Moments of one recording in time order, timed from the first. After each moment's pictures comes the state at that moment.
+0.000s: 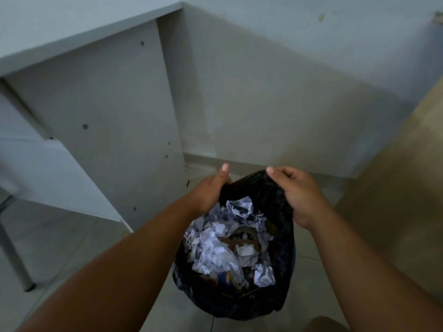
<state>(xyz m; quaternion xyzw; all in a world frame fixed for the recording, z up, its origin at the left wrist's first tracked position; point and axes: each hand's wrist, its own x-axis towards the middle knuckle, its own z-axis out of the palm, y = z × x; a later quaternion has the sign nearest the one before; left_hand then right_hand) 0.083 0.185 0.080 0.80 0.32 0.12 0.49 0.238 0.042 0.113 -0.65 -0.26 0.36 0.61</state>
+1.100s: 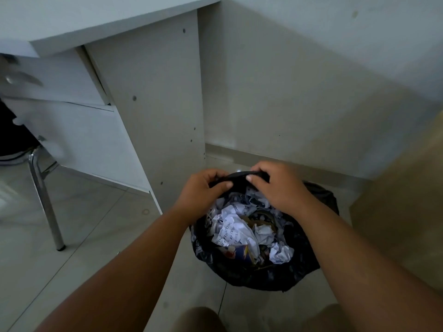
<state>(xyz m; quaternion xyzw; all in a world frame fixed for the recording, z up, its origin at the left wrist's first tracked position) -0.009 0.151 0.065 0.72 0.36 0.28 0.53 0.174 0.052 0.104 -0.75 -0.58 0.13 0.29</state>
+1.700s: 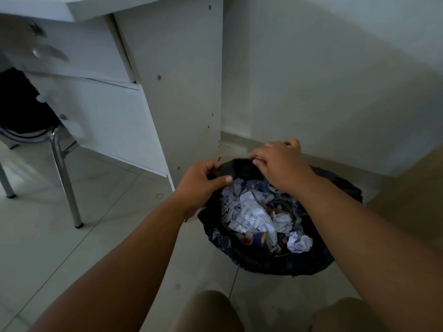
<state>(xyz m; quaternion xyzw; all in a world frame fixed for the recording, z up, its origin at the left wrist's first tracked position) -0.053 0.159 0.058 0.64 0.39 0.28 0.60 0.157 0.097 0.097 -0.72 -0.68 -0.02 0.12</state>
